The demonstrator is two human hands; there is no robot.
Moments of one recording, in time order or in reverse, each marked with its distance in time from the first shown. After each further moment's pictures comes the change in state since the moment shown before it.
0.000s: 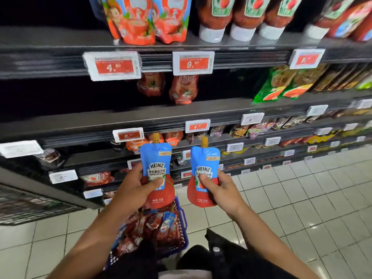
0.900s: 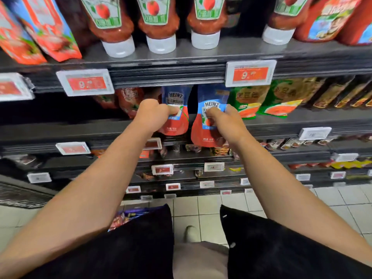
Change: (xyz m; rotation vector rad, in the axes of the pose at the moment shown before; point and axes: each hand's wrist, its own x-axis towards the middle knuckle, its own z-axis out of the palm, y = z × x) left_hand 0.199 0.181 0.203 0.308 0.442 0.032; right_hand 0.183 -0.166 -0.184 -0.160 0.054 -0.248
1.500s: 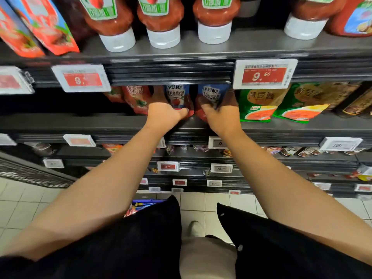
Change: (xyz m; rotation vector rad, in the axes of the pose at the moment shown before) left_hand 0.010 -0.007 0.028 0.364 0.147 0.122; right_hand 0.045 0.005 0.032 -0.141 0.119 -0.323
